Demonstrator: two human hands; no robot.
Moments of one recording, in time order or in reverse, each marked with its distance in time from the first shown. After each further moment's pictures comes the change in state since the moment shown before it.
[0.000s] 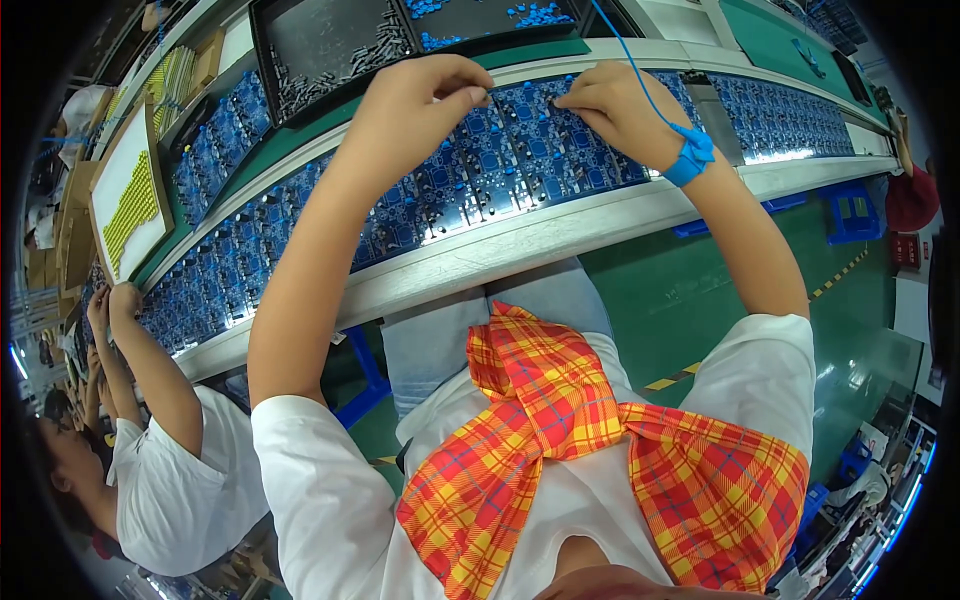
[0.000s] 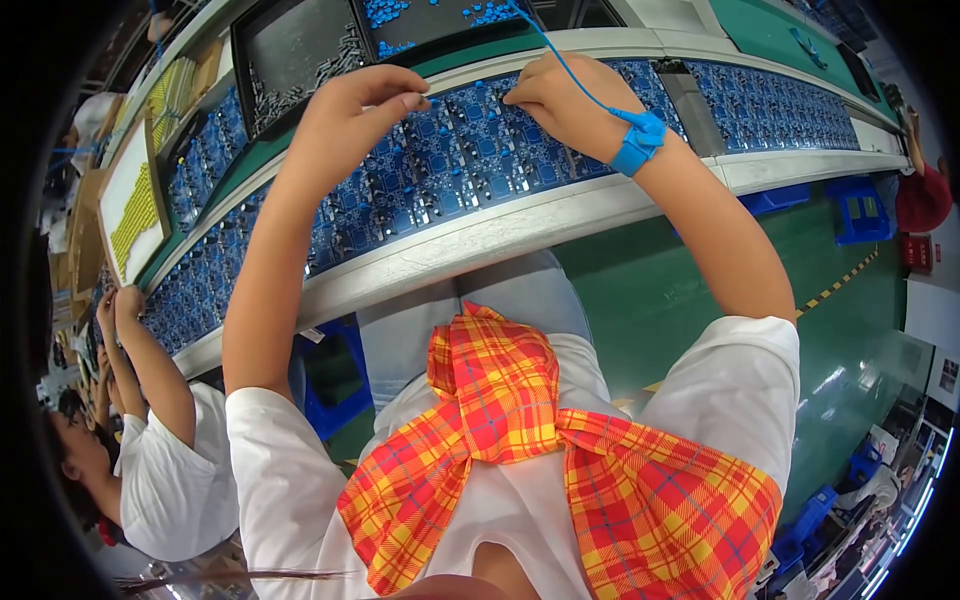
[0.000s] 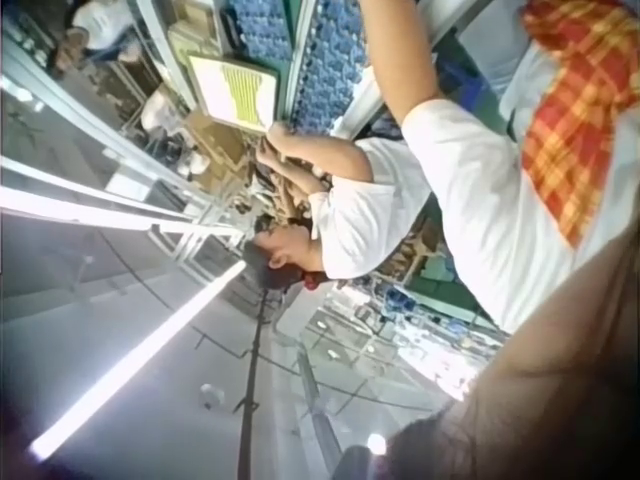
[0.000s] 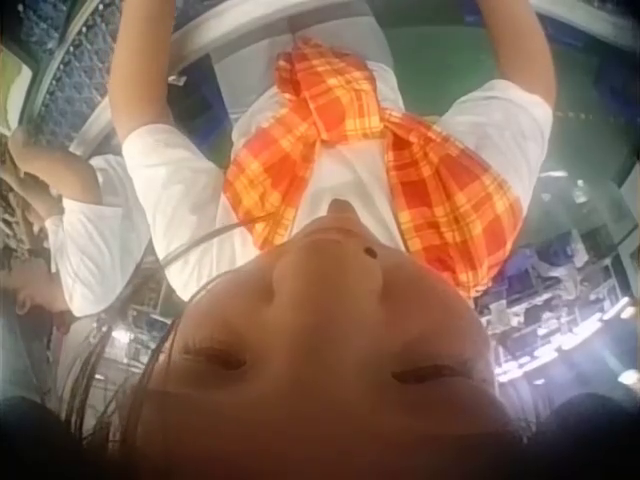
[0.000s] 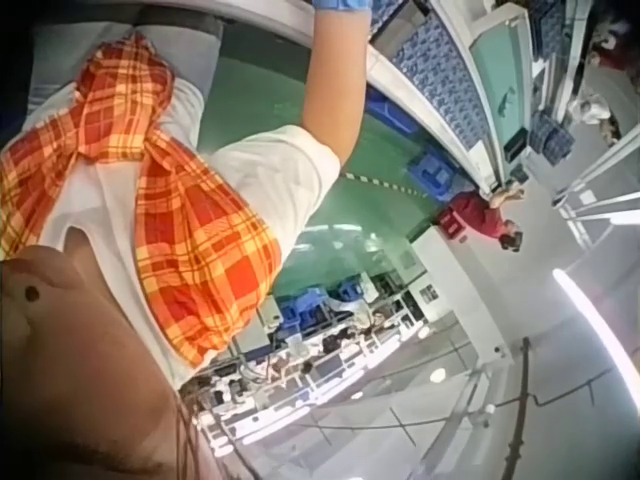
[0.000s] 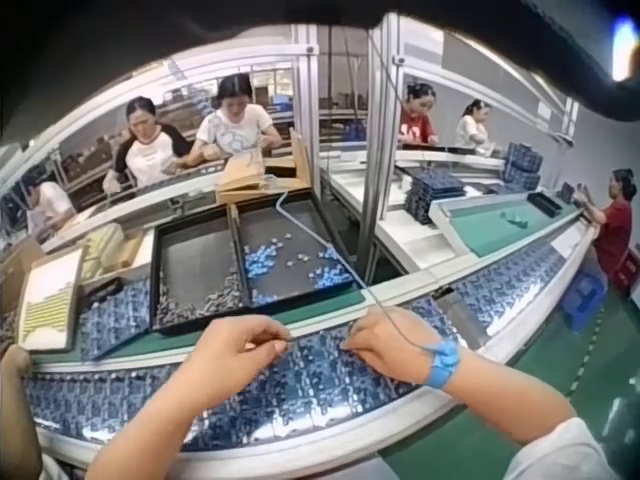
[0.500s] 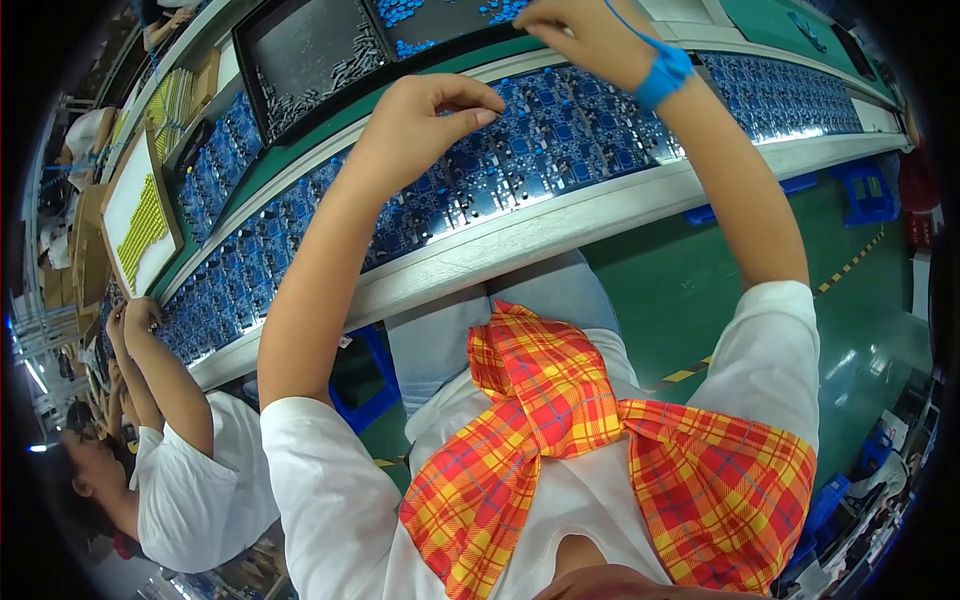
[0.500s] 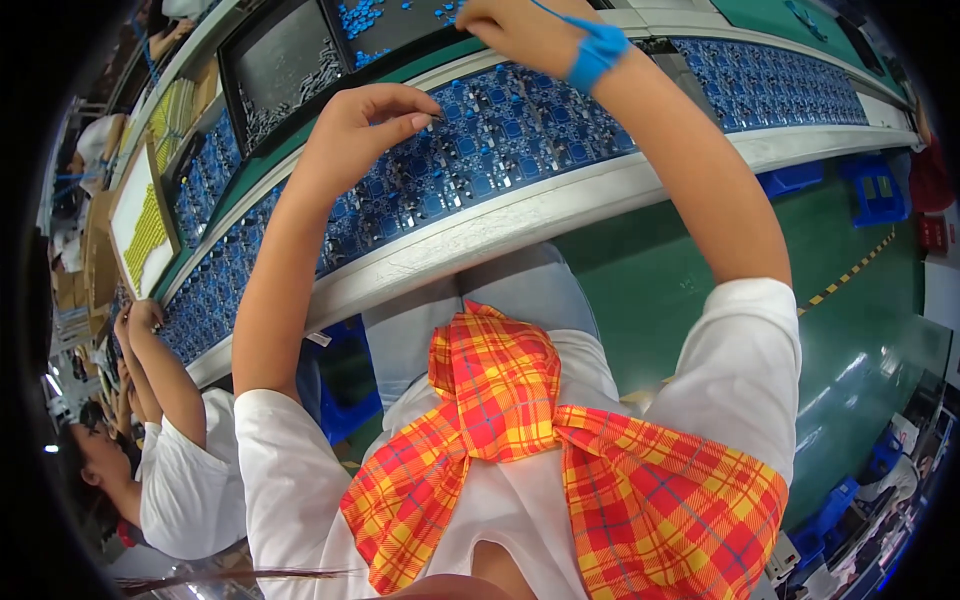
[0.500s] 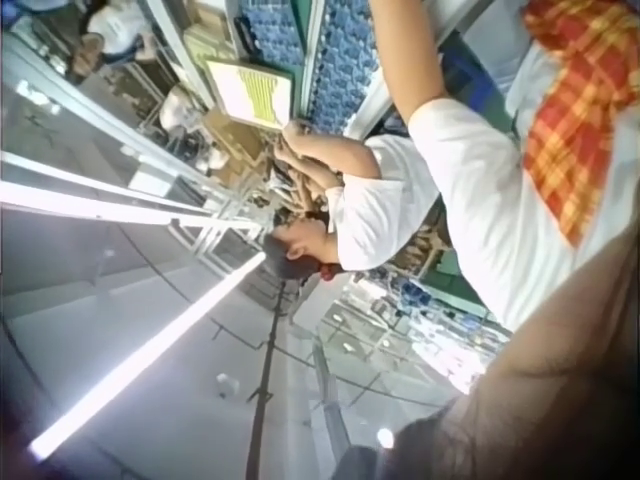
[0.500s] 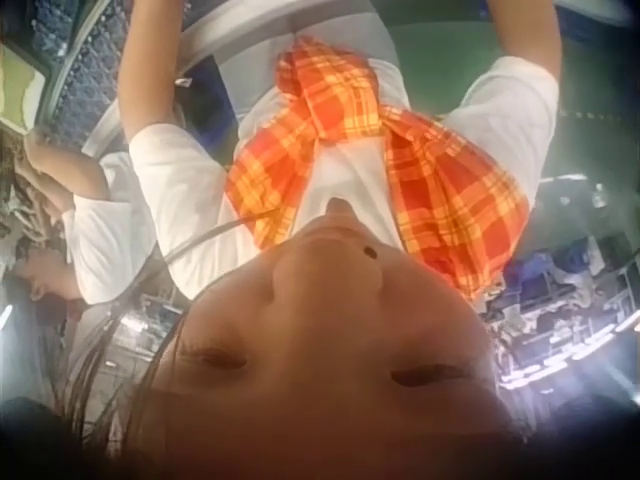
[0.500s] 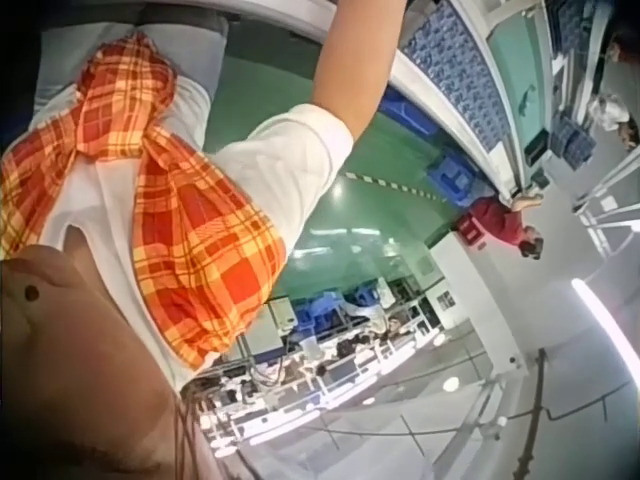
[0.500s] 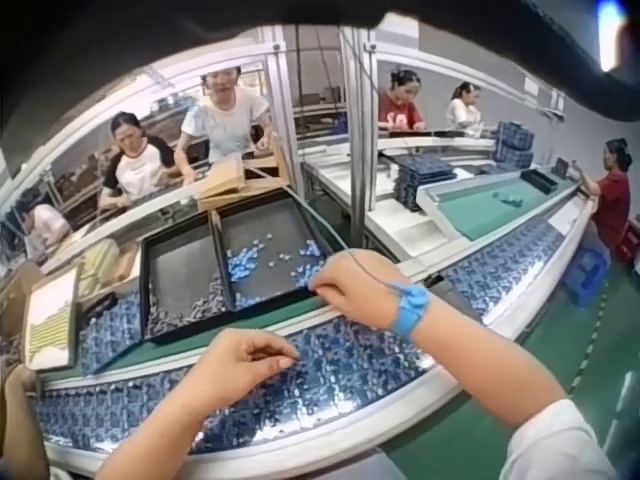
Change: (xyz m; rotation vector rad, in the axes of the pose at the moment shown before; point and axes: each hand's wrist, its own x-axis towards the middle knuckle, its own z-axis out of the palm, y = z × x) left_hand 0.007 0.011 0.021 -0.248 -0.198 -0.111; right_hand 0.048 0.030 -0.017 0.095 0.194 0.020
